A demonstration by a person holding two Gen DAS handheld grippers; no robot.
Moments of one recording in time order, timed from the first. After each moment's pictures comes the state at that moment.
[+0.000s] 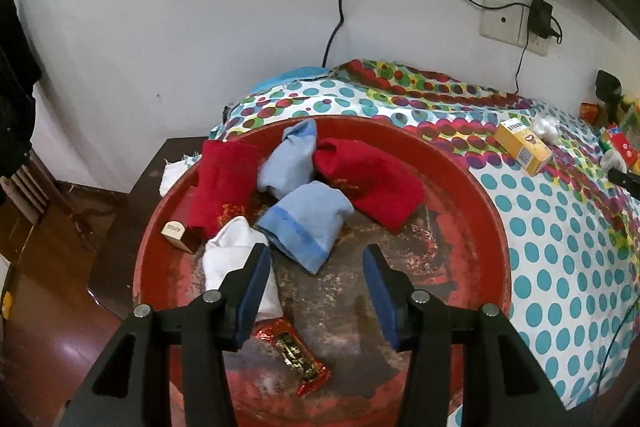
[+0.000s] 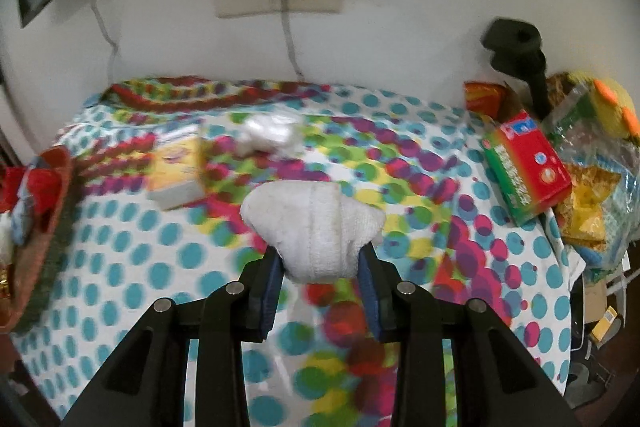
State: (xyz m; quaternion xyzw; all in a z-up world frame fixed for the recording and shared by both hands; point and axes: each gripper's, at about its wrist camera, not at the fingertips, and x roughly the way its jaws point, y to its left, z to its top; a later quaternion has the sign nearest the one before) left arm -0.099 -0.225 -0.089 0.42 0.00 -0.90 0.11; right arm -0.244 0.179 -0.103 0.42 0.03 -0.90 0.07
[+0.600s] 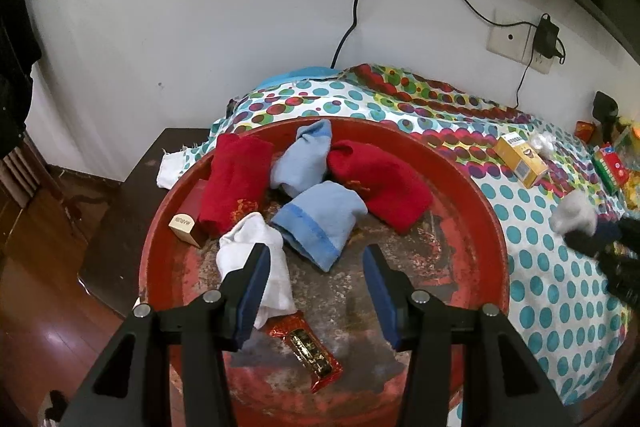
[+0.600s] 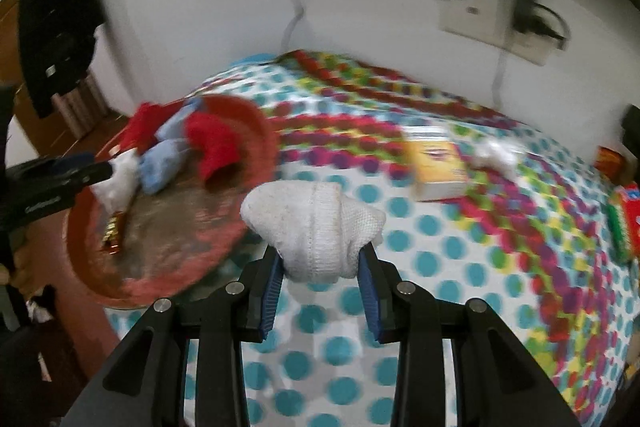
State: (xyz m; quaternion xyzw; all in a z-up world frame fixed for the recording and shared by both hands) left arm -0.091 -0.249 -0.084 0.42 0.04 -0.90 0.10; right arm -0.172 0.006 -0.081 0.41 0.08 -0.87 0.25
